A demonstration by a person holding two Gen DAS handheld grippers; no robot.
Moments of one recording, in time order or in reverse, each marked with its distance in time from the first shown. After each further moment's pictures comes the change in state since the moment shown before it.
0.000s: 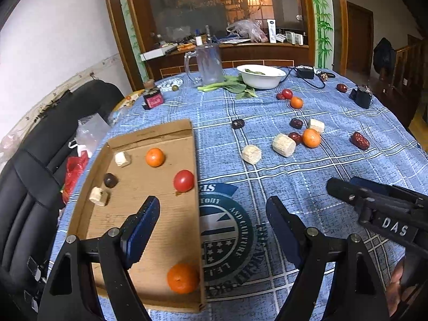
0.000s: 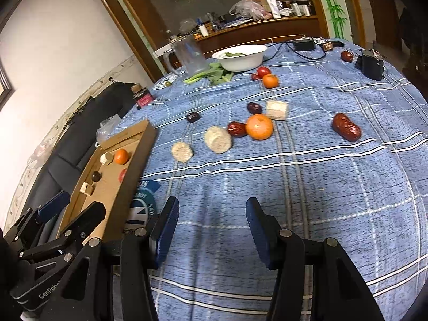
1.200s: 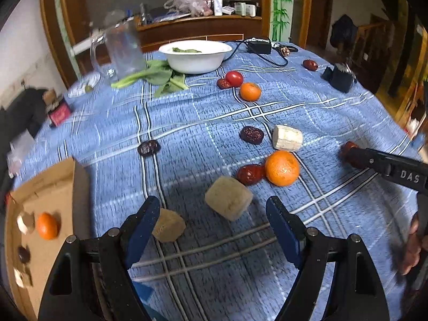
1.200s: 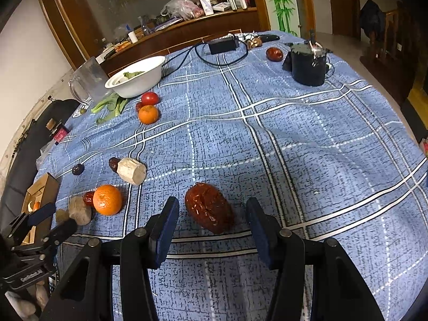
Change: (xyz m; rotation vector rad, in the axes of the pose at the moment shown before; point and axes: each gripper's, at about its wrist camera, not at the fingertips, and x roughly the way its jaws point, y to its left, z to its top) left arm 0.132 -0.079 0.072 0.158 0.109 -0.249; right arm 0.037 -0.137 0.082 0.101 0.032 -0.244
